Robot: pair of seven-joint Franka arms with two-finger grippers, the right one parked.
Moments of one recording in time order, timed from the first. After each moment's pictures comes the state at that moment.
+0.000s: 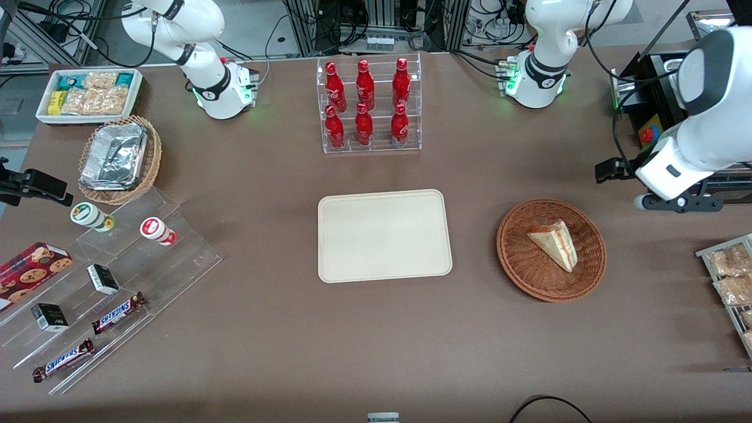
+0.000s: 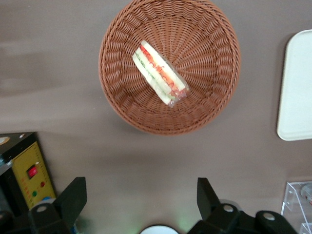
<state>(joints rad) 0.00 0.02 -0.05 -1.86 0.02 1.68 0.01</state>
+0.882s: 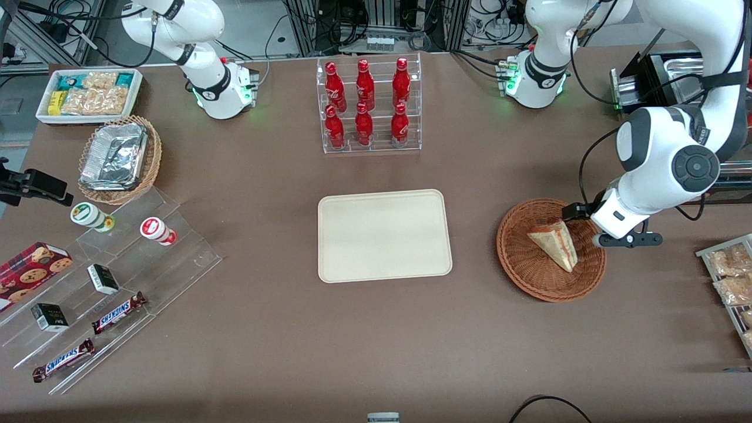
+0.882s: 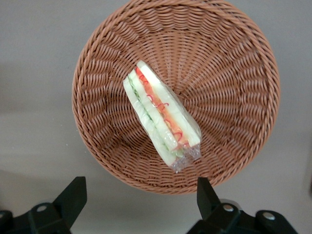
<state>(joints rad) 0.00 0.14 -0.05 -2.08 0.02 2.09 -0.13</state>
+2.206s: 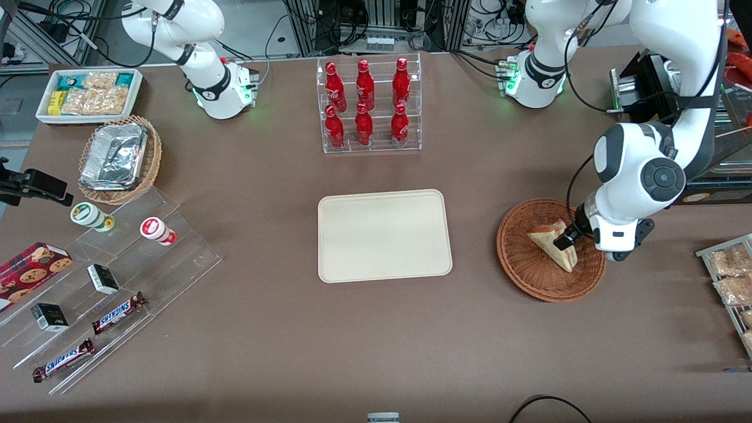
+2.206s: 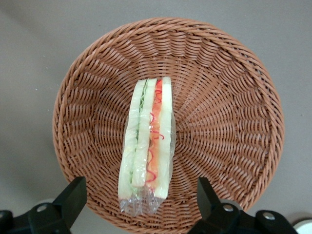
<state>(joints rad) -0.04 0.22 -0.05 -2.10 0.01 2.24 -0.84</state>
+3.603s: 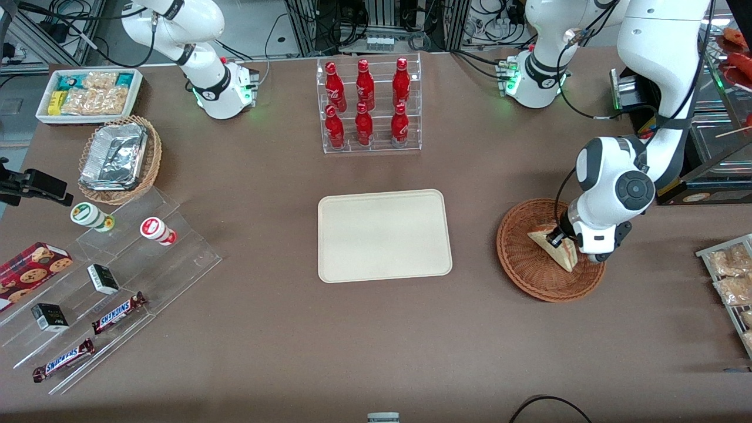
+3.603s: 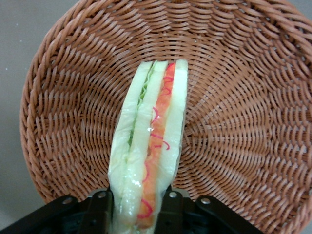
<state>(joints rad) -0.04 0.29 -0.06 -2.17 0.01 2.37 -0.89</state>
